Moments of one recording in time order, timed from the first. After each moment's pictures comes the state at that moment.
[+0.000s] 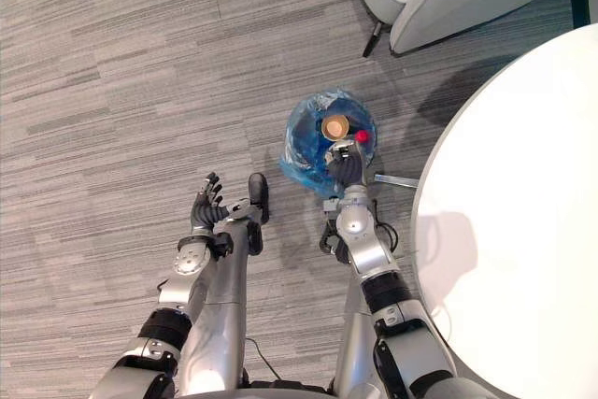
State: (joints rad) left arm -0.28 0.06 -0.03 0.54 -0.14 -0.18 0.22; right arm -0.48 -0.09 0.16 0.41 -0.32 -0.06 -0.39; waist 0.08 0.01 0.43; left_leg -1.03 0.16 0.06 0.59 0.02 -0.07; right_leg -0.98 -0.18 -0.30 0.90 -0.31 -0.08
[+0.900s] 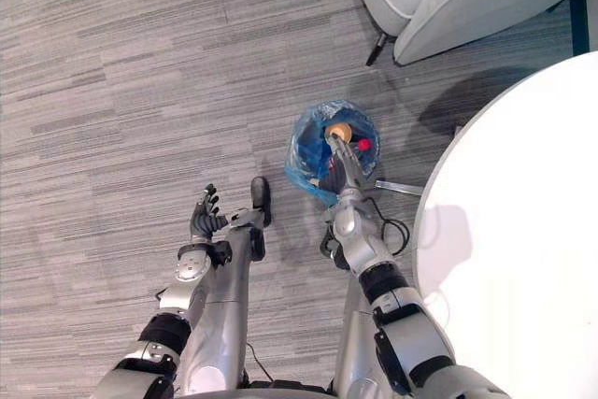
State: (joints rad) left arm -0.28 0.06 -0.02 0.60 -0.13 -0.18 0.27; right arm -0.65 -0.11 0.23 0.73 -0.62 0.01 -0.39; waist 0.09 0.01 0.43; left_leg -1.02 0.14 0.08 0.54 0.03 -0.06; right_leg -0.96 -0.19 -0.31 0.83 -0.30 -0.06
